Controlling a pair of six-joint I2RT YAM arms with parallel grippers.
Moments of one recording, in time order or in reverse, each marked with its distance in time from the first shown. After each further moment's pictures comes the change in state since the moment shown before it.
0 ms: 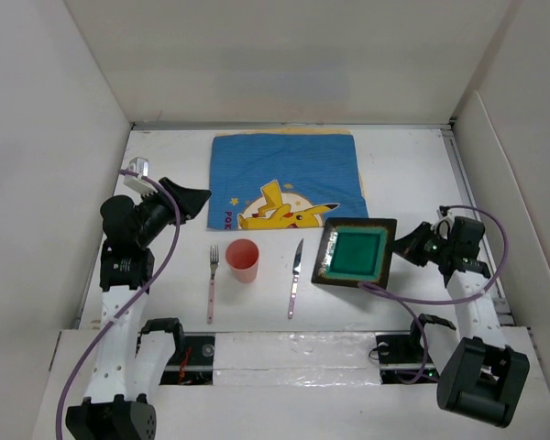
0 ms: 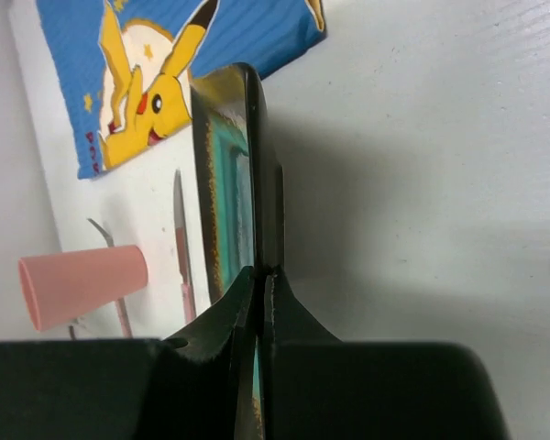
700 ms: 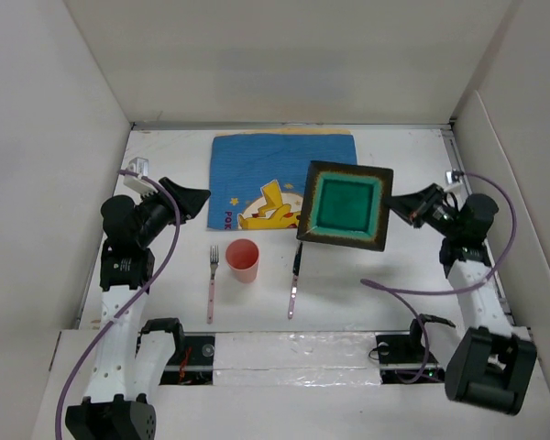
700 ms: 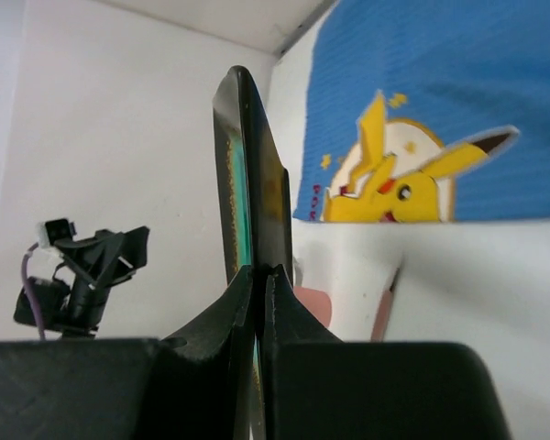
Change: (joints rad) left arm 0.000 -0.002 0.000 -0.006 -0.019 0.007; right arm 0.031 0.040 0.049 0.624 -0.249 0.576
